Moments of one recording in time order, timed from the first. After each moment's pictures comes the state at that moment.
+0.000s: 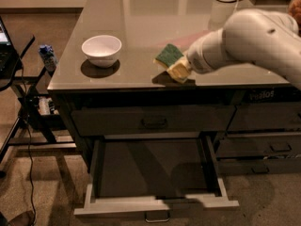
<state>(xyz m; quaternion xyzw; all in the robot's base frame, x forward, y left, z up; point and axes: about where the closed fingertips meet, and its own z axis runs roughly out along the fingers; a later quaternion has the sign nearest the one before) 0.635 -0.106 0.879 -0.40 0.82 0.04 0.42</state>
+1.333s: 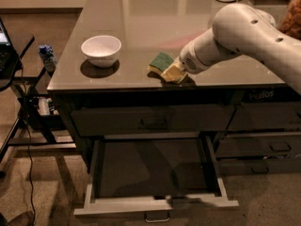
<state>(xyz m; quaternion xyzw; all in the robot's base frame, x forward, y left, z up) 0.655 -0.090 0.840 -0.43 0.83 0.10 0.35</state>
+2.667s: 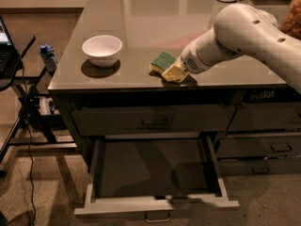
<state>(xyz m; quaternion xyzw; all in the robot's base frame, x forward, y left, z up) 0.655 -0.090 0.840 -0.43 0.83 0.10 0.35</state>
